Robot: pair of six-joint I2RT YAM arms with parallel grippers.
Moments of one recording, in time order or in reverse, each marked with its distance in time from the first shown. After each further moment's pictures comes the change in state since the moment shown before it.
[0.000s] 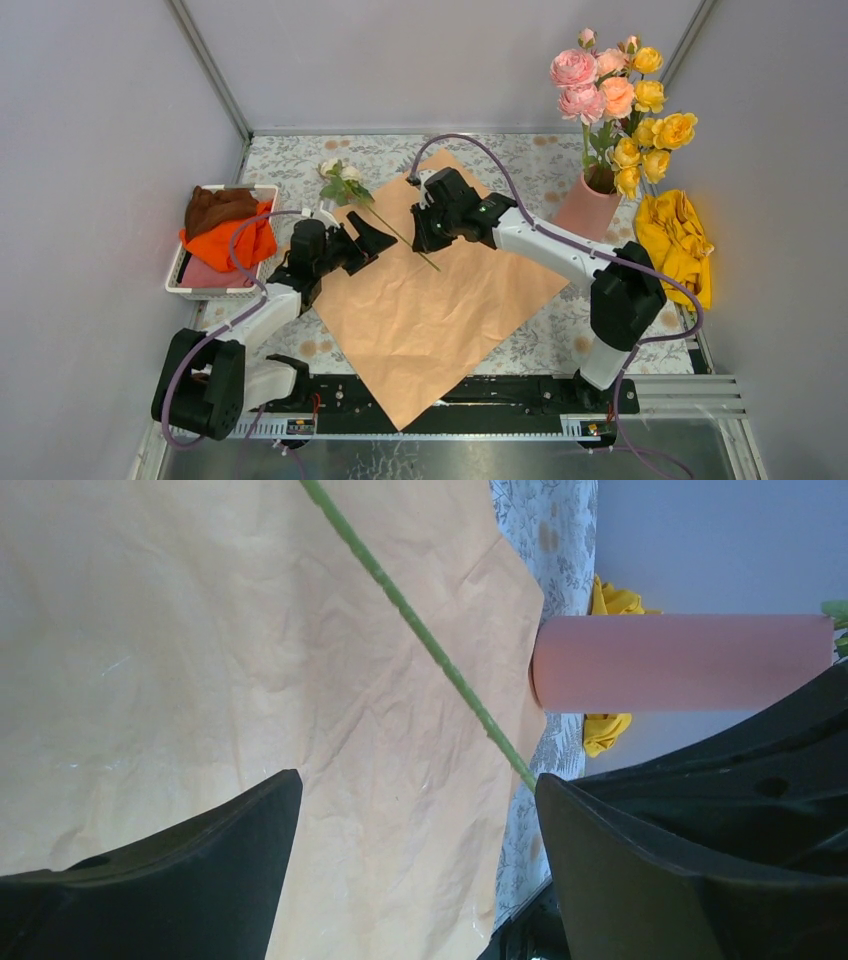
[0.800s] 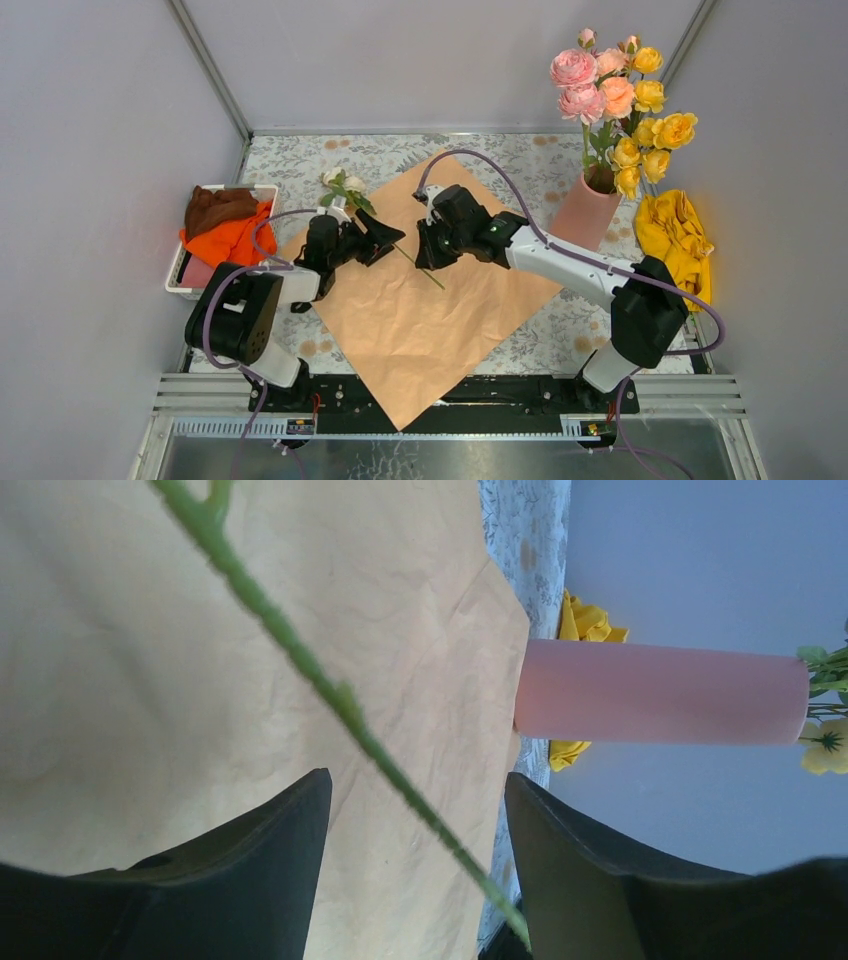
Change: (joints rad) left arm 0.006 0.377 0.008 0.419 0.051 -0.137; right arm 0.031 -0.131 -0.185 0.076 -0.027 0.053
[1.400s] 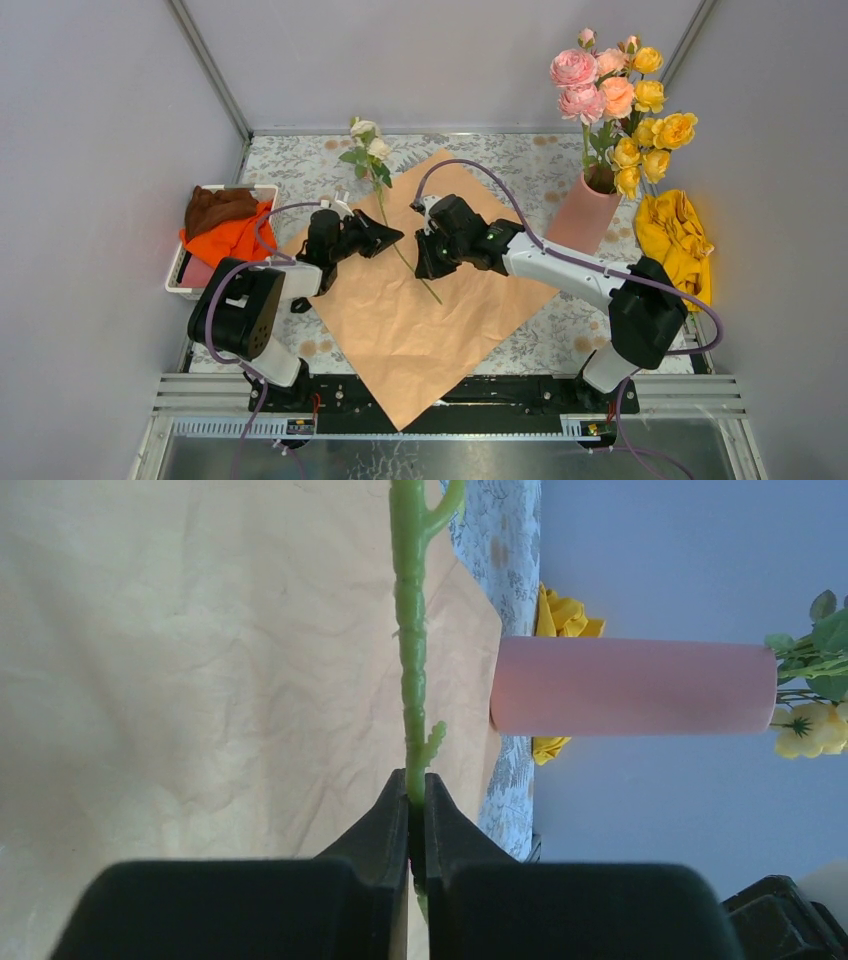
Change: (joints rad) left arm -0.002 0.039 0.050 0.037 0.024 -0.006; right arm 0.039 -0.005 -0.049 0.013 0.006 0.022
